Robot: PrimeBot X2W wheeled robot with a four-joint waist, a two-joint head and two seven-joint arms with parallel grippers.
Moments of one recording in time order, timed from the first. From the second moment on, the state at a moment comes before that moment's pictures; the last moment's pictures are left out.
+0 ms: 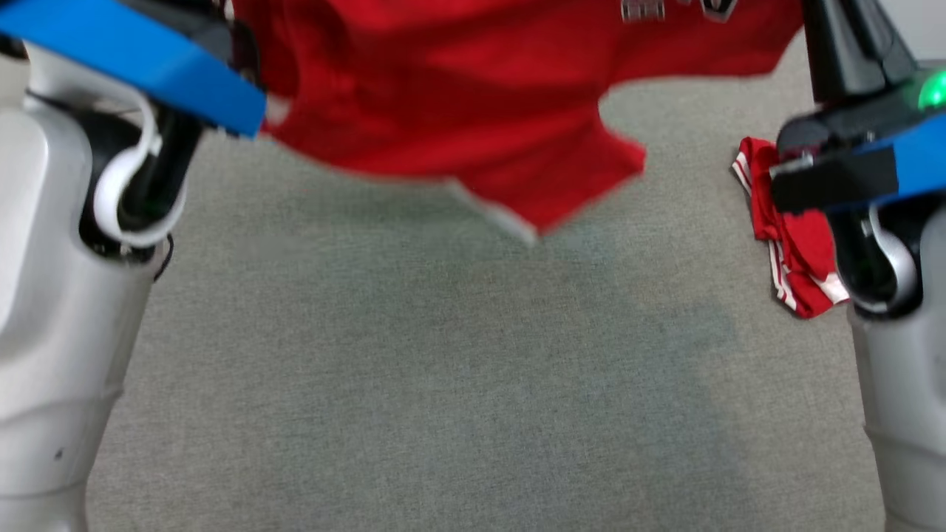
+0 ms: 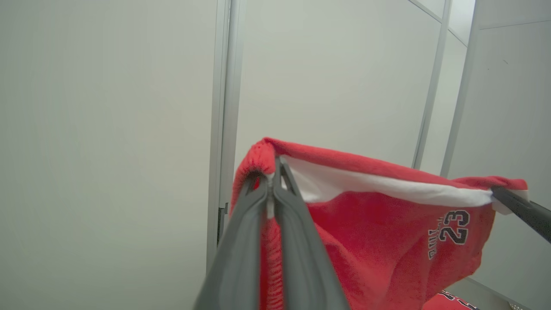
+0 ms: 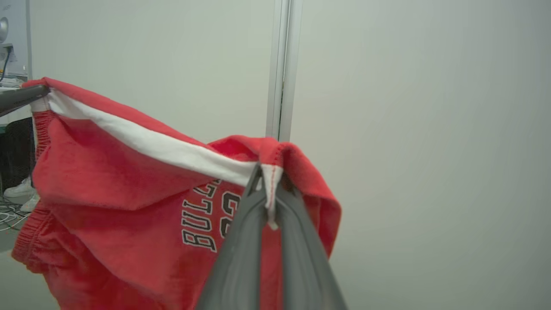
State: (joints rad) left arm -0.91 0.40 -0.41 0.09 -0.75 -0.09 0.11; right arm -0.68 -0.21 0.09 -0.01 0.29 0.13 0.04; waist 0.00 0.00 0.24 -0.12
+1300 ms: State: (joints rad) left arm -0.11 0.38 -0.61 -0.06 -0.83 0.02 -0.14; right arm 0.03 -0.07 0.04 0.04 0.25 0.13 -0.10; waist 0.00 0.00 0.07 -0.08
